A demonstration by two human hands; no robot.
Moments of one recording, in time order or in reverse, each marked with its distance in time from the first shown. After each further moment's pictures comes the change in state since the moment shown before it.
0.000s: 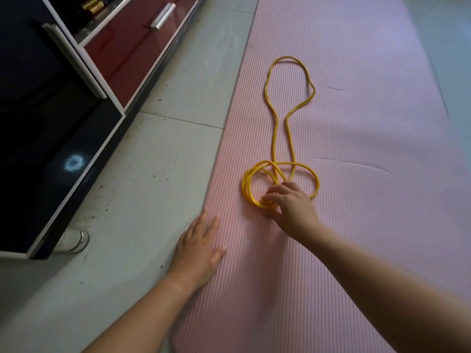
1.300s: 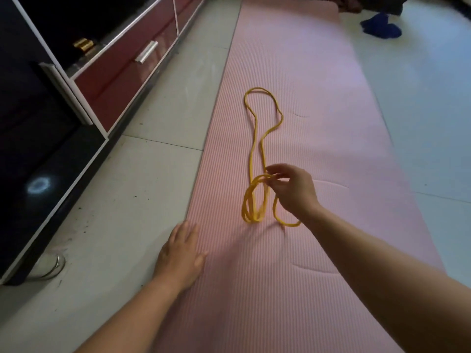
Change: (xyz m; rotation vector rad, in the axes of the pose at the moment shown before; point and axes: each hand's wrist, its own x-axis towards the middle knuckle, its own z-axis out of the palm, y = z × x) left_hand 0.013 0.007 -0.016 0.028 0.047 0.009; right_hand 0.024 -0.007 -0.090 0.409 0.258 0.381
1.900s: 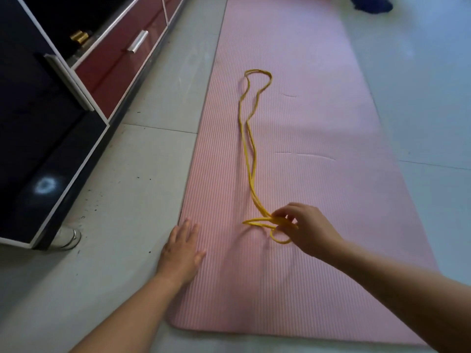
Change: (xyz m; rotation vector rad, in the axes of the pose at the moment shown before) left_hand -0.054 0.004 0.023 0.063 -0.113 -0.026; right_hand -0.132 0.024 -0.045 -0.318 -0.347 -0.112
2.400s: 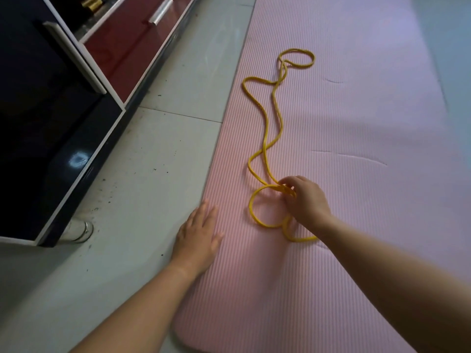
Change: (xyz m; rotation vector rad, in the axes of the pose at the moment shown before) left_hand 0.041 -0.006 -0.009 -0.096 0.122 0.019; right_hand 0.124 0.025 0.061 -0.011 0.118 0.092
